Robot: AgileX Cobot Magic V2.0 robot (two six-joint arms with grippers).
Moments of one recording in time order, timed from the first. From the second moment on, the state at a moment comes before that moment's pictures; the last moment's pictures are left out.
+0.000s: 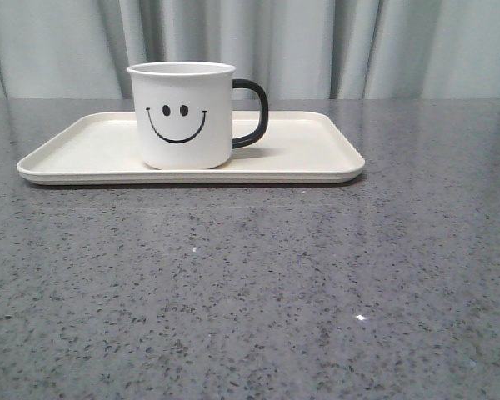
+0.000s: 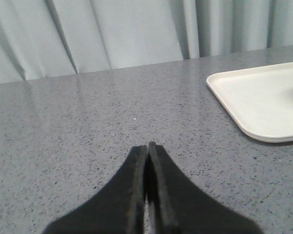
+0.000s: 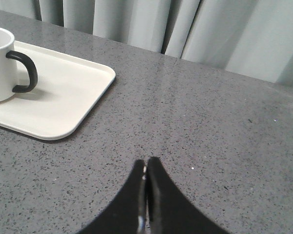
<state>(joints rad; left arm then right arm) -0.03 0.03 -0.12 0.19 0.26 -0.14 0.32 0.40 -0.42 -0.19 0.34 0.09</state>
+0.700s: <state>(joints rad) 0.01 0.00 0.00 0.16 0.13 -0.13 0.32 0.40 -0.42 -0.19 0.34 0.09</state>
